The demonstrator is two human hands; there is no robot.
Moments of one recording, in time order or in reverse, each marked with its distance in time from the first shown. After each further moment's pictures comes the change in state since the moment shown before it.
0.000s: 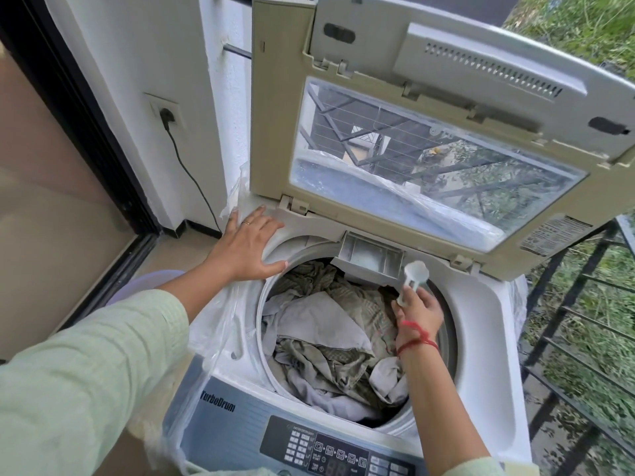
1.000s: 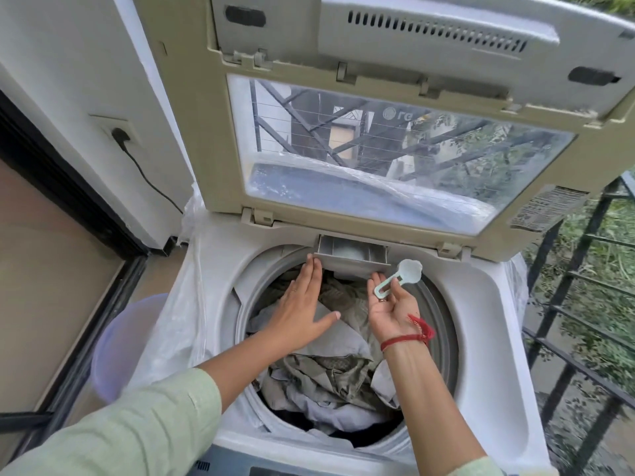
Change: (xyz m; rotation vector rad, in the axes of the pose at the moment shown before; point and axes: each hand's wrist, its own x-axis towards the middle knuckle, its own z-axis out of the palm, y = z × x) left_hand 0.003 0.127 0.065 -0.387 -0.240 0.014; right_hand 0.011 -0.013 0.022 0.775 -0.092 0.541
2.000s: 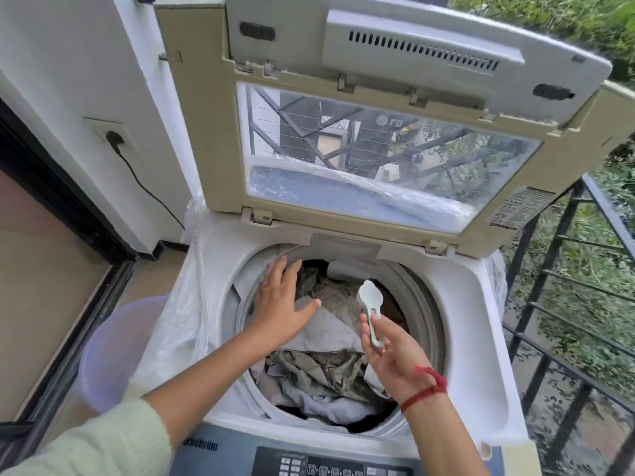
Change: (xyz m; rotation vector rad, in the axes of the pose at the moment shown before) left_hand -0.032 0.013 -0.037 -0.181 0.189 -0.174; right_hand -0.072 -0.007 -0.054 -0.558 -0.086 0.104
